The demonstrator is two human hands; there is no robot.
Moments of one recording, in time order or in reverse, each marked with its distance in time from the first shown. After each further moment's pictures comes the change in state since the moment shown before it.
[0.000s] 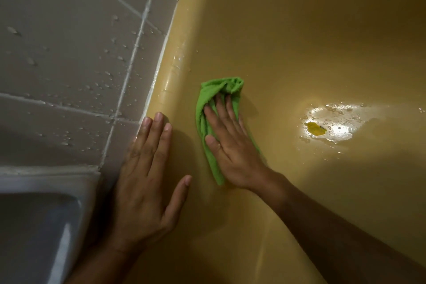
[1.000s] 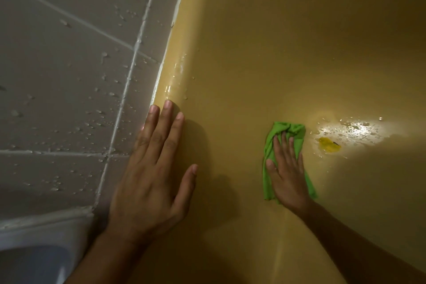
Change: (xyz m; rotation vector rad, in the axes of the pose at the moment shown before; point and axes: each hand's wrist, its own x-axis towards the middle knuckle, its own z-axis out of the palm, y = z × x) left_hand 0.066 0.000 -0.003 0.058 -0.066 0.030; right_hand -0.061 0.137 0.018 -0.061 0.052 0.500
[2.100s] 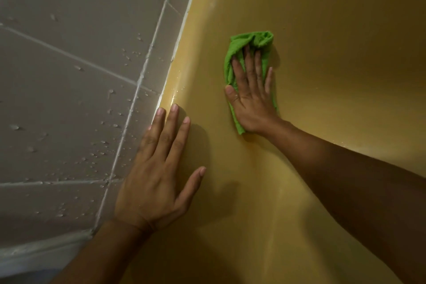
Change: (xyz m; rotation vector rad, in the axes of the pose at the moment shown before) left_hand 0.043 0.001 -0.008 0.087 -0.056 0.022; right_hand 0.175 -0.137 -0.102 -0.251 0.219 -0.421
